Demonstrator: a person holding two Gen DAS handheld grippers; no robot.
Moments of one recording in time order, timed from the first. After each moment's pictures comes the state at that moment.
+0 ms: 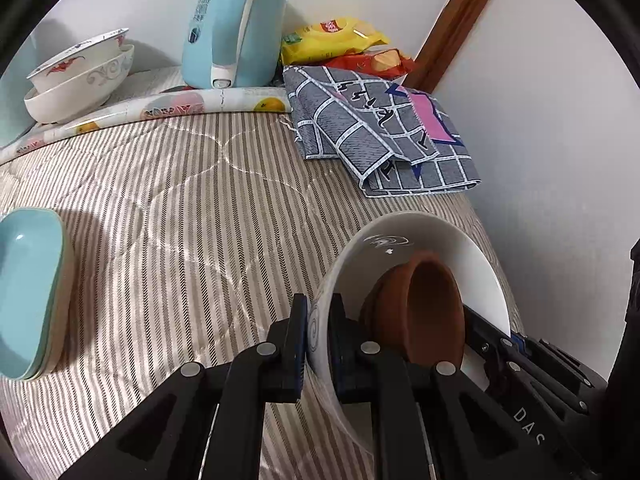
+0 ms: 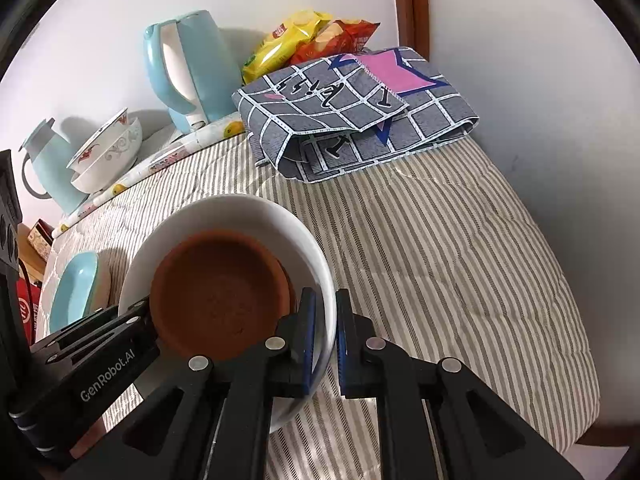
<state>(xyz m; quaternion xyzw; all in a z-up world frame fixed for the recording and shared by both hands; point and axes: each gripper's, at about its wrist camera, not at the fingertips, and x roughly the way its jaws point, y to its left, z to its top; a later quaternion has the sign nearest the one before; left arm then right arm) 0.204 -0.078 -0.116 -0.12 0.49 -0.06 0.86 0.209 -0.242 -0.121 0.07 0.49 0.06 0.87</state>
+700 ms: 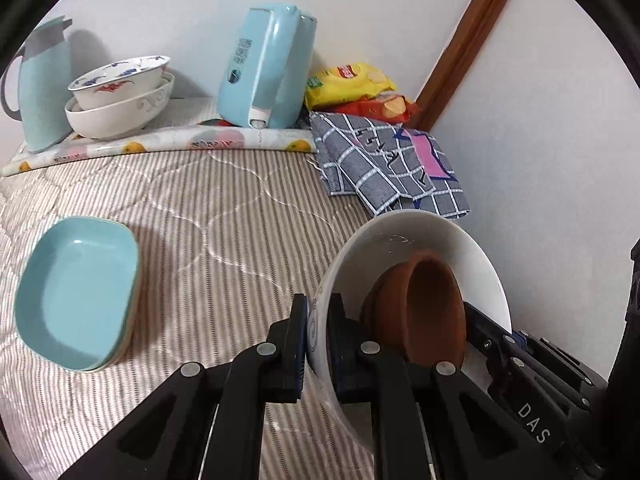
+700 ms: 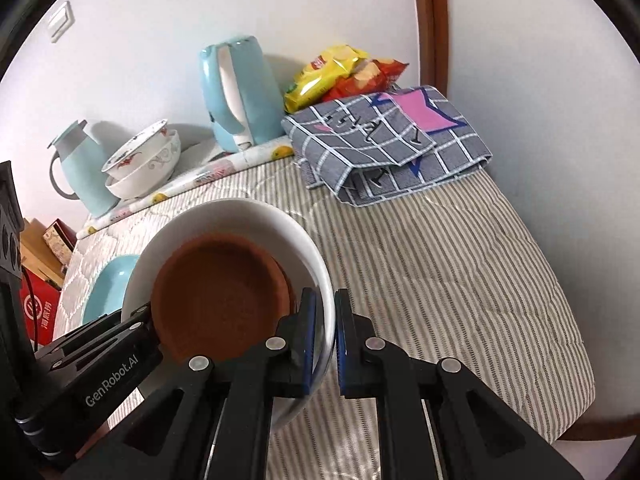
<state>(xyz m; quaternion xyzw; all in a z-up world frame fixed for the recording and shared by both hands) 0.170 -0.027 -0.071 -0.14 0.45 -0.06 0.88 0.177 -0.199 -0.073 0.06 0.45 0.08 0.89</state>
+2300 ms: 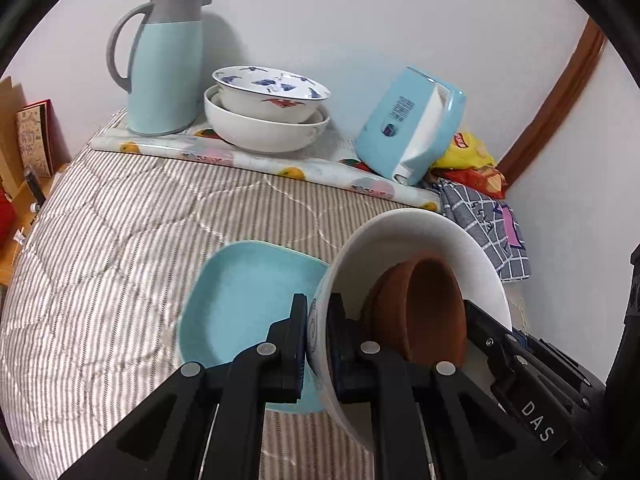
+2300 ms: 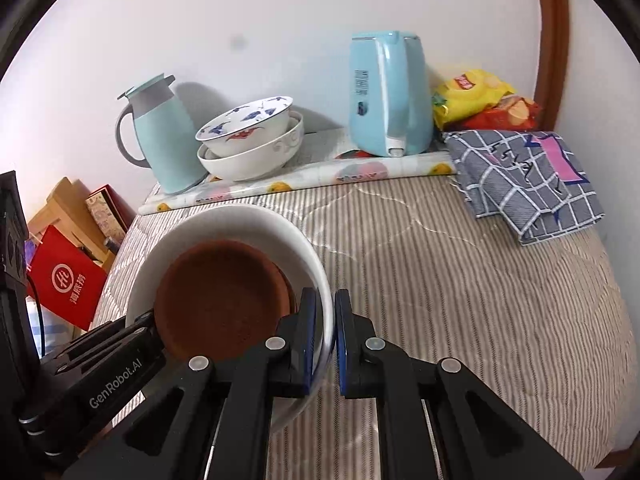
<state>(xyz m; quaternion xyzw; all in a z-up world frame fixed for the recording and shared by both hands) 0.149 0.149 -0.068 -0.19 0.42 0.04 0.88 0.183 -0.021 -0.061 0.03 0.44 0.17 0.88</state>
